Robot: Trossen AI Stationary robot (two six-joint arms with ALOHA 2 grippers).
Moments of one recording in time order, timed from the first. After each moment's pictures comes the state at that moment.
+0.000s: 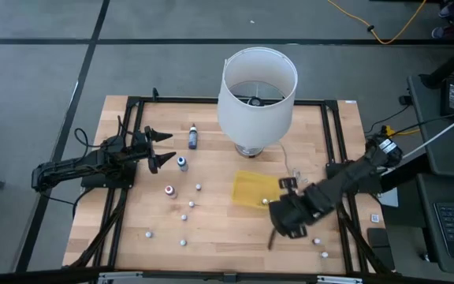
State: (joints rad) left arm 0.27 0.02 0.01 0.02 -0.04 -0.20; right arm 0.59 1.68 1.51 -1.28 0.17 0.43
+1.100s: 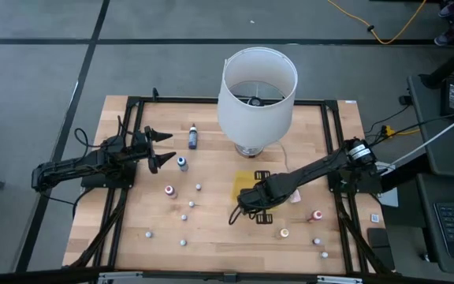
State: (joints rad) left arm 0.27 0.02 0.01 0.02 -0.04 -0.20; right arm 0.36 1.90 1.44 -1.00 0.14 0.33
